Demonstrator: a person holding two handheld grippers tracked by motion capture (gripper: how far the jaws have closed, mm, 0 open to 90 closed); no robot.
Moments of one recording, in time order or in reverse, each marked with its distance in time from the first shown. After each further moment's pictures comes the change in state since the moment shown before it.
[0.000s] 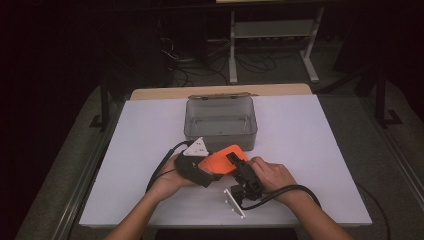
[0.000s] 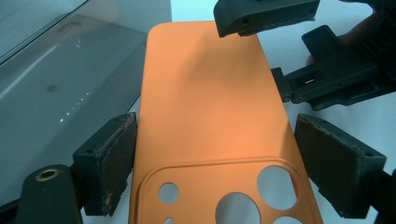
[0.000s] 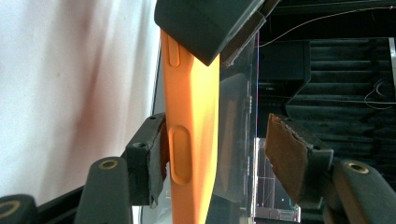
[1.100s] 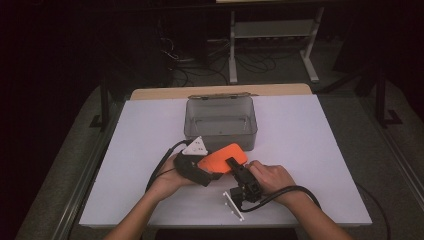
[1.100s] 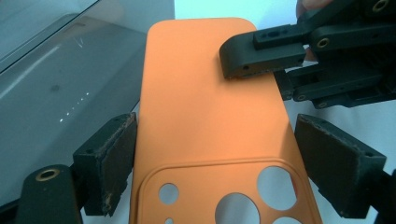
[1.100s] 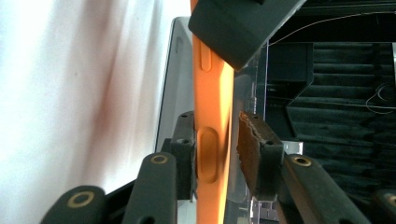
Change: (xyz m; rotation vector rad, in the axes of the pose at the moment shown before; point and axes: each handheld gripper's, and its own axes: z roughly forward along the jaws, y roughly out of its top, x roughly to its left) left arm 0.002 0.000 -0.002 -0.005 0.002 -0.011; right arm 0.006 0.003 -0.001 0.005 0.011 -0.027
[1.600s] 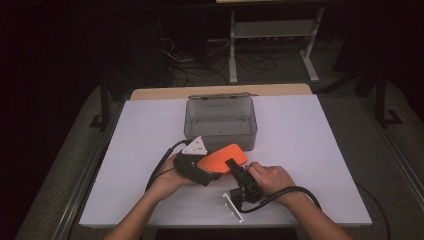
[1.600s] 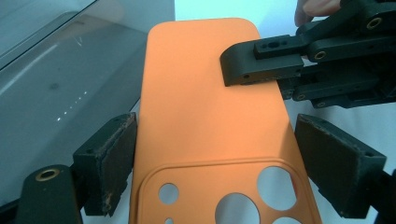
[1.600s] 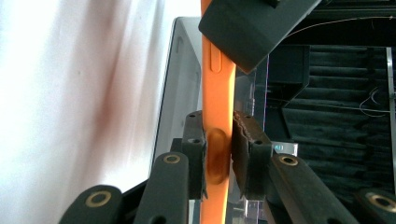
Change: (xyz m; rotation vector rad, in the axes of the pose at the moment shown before) left arm 0.001 0.000 0.000 0.001 -0.004 -0.008; right arm 0.004 0.001 0.000 0.000 -0.015 -0.024
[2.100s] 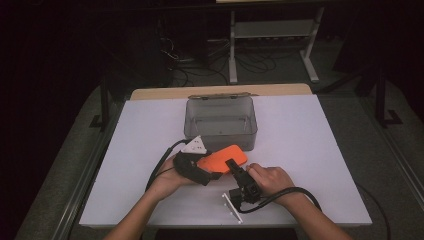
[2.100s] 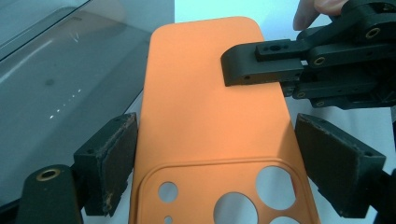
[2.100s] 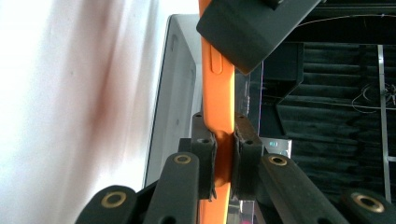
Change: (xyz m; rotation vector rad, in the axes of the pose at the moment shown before) left arm 0.002 -0.001 0.000 0.001 -0.019 -0.026; right arm 0.001 0.002 0.000 0.013 -0.025 -0.004
